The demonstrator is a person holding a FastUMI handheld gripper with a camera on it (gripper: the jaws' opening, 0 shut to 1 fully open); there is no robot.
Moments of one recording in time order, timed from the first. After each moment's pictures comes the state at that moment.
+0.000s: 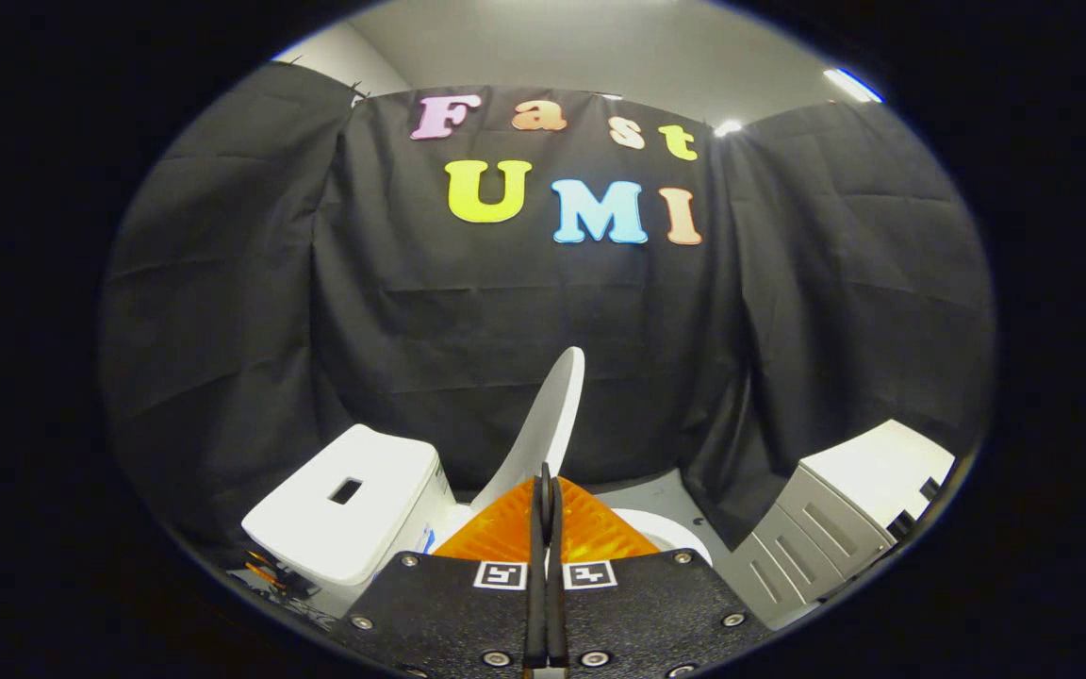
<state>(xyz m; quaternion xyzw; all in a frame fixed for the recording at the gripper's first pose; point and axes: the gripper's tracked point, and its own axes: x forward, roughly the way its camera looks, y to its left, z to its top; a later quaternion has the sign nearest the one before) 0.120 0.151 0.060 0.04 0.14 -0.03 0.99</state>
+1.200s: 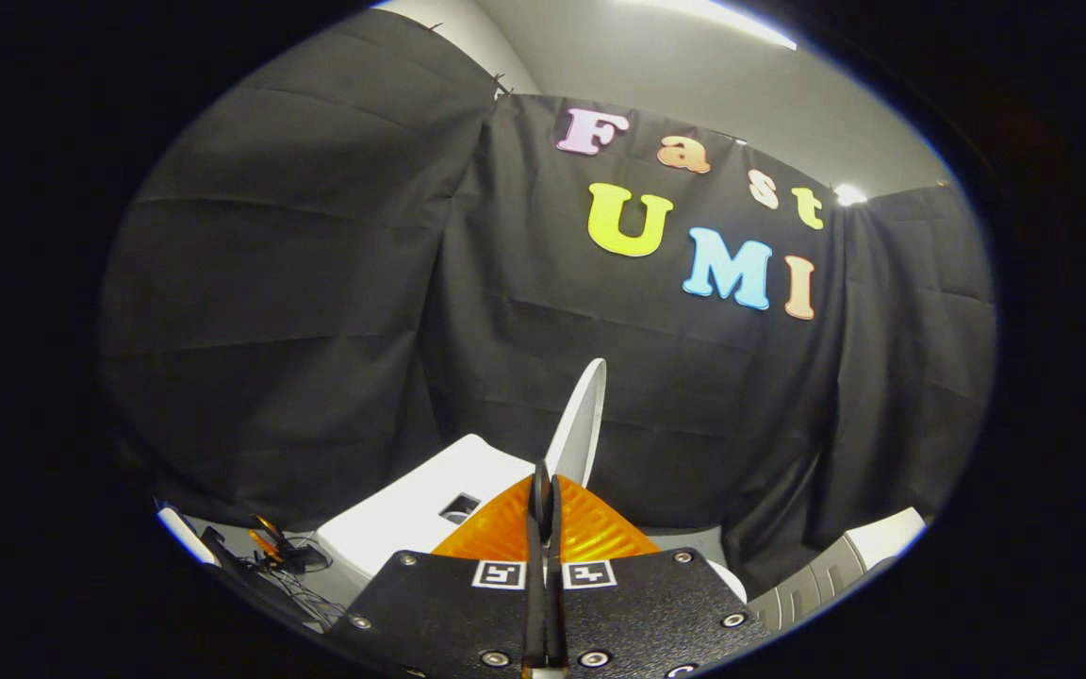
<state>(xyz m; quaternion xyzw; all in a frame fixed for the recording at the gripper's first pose) 0.132 0.320 0.093 -0.06 0.10 0.10 0.99</state>
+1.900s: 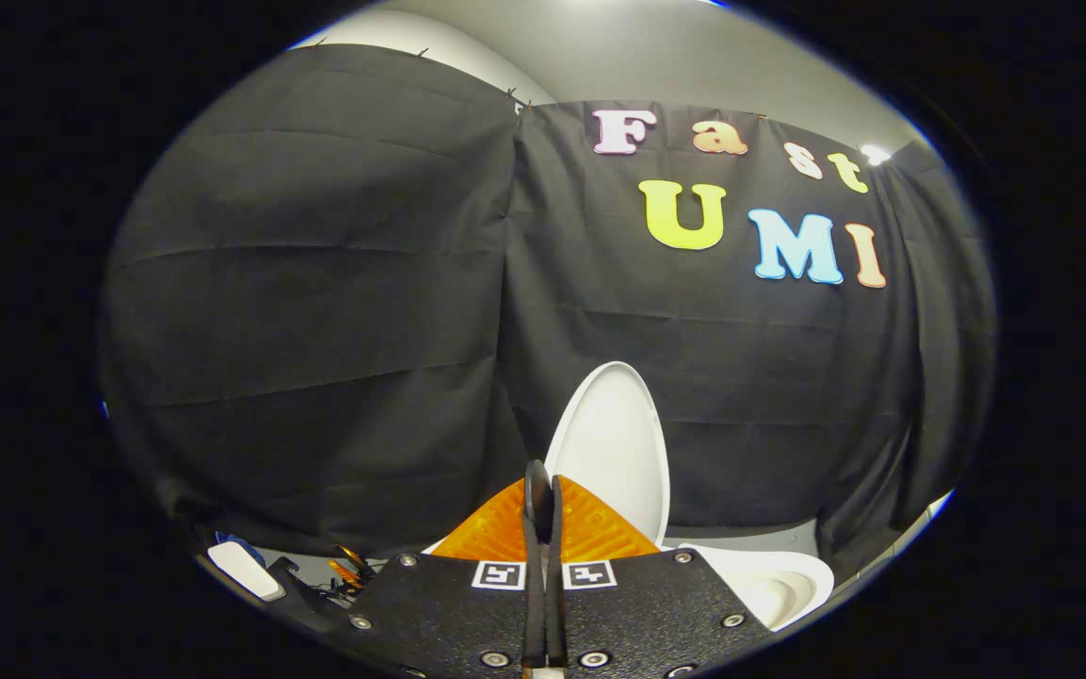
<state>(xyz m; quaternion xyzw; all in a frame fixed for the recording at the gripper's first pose) 0.137 0.383 0.094 0.01 0.10 0.23 0.97</state>
